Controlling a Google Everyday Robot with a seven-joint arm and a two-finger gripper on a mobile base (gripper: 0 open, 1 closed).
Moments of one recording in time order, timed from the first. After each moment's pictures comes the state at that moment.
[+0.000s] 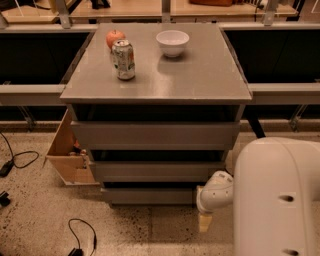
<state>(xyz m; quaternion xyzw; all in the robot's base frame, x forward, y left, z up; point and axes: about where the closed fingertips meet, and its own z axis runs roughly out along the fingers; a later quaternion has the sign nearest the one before) 0.545 -0.182 0.318 -0.69 0.72 -0.04 0.10</state>
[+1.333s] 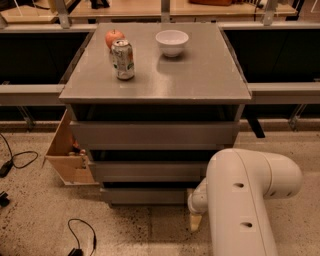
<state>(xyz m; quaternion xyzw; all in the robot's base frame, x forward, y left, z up) 0.589 -0.160 0.212 -0.71 0.70 -0.04 0.12</state>
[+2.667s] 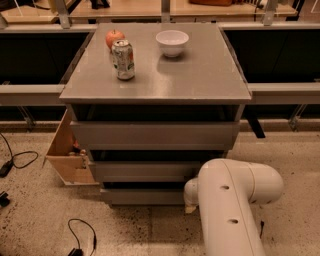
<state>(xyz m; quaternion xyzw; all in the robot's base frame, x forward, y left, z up) 0.637 -0.155 0.167 -0.70 0.70 -0.03 0.09</state>
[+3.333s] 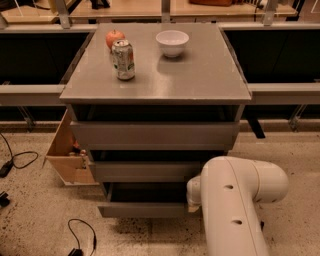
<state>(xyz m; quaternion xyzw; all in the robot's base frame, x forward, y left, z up) 0.636 -0.169 0.186 -0.70 0.71 -0.03 0.08</state>
